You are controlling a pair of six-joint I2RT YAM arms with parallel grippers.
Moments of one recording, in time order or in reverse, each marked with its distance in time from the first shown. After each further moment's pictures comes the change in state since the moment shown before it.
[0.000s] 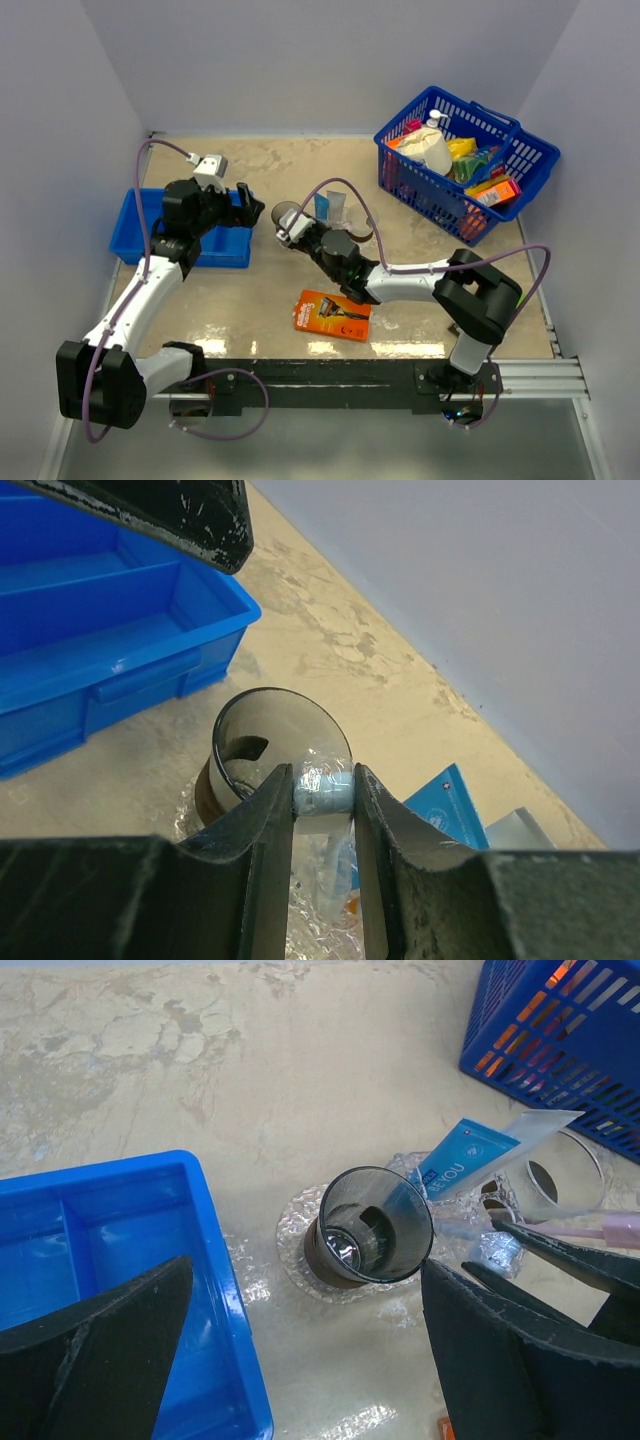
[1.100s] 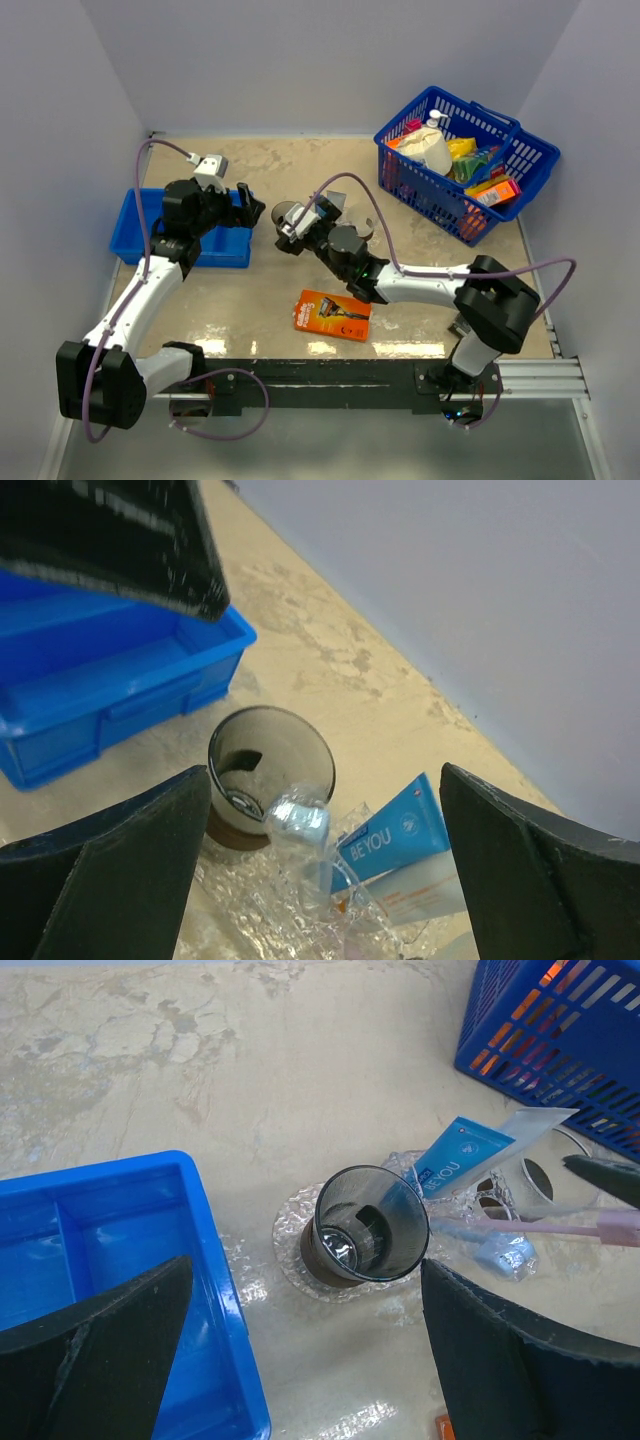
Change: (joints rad) left arm 0.000 0.000 0.000 0.000 0.011 0.001; right arm 0.000 -0.075 -0.002 -0.072 -0.014 0.014
